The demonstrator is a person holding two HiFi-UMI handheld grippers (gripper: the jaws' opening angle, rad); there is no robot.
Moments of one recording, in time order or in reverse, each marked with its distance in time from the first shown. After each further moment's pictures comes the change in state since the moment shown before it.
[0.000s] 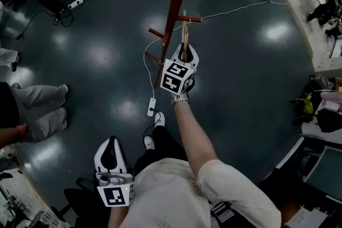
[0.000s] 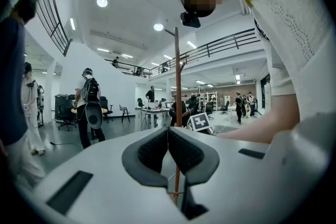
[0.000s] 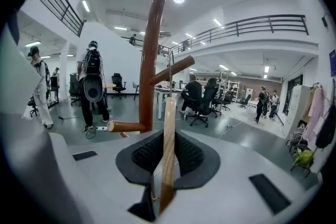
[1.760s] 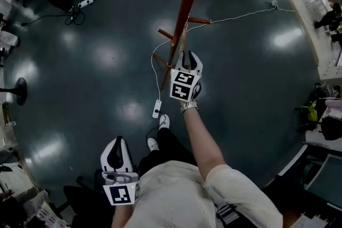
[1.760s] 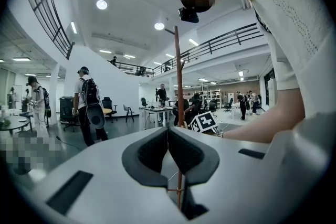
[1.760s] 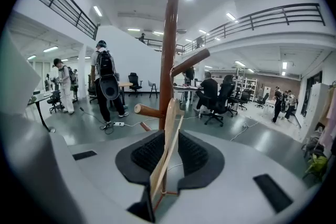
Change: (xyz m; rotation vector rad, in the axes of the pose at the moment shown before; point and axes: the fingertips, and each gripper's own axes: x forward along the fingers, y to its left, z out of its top) left arm -0.014 0.002 -0.021 0.021 0.014 0.041; right arm -0.014 0.033 -0.029 -0.049 0.021 0.181
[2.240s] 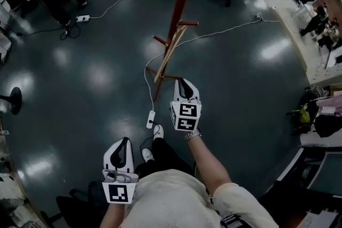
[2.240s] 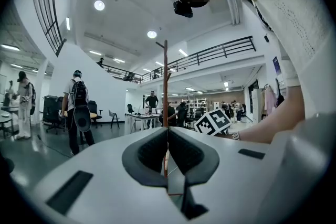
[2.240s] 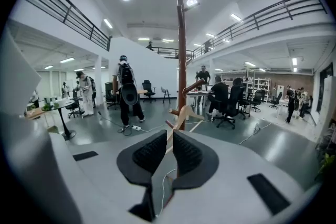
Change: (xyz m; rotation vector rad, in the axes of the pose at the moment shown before) left arm -0.060 -0.027 0.000 -0.075 -0.054 -0.121; right arm -0.156 0.018 -0.016 -0.009 -0.052 0.147
